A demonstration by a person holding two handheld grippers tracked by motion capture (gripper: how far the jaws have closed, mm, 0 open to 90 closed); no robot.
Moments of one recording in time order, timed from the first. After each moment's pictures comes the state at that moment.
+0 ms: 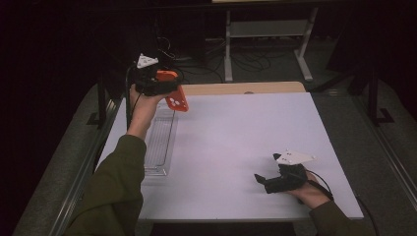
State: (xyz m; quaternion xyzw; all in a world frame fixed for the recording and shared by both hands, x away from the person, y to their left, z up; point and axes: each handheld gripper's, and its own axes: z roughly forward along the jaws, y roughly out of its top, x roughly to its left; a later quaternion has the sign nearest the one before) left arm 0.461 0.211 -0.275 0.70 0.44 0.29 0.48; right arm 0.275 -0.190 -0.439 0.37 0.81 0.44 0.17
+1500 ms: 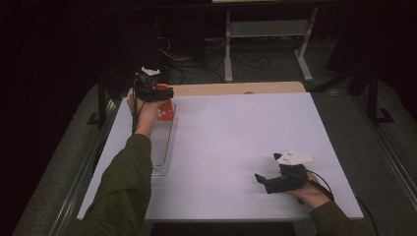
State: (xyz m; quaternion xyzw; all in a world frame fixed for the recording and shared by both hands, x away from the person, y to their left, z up) left arm 0.508 0.229 -0.344 0.71 0.53 0.33 0.33; right arm 0.274 -0.191 -0.438 0.36 0.81 0.44 0.17
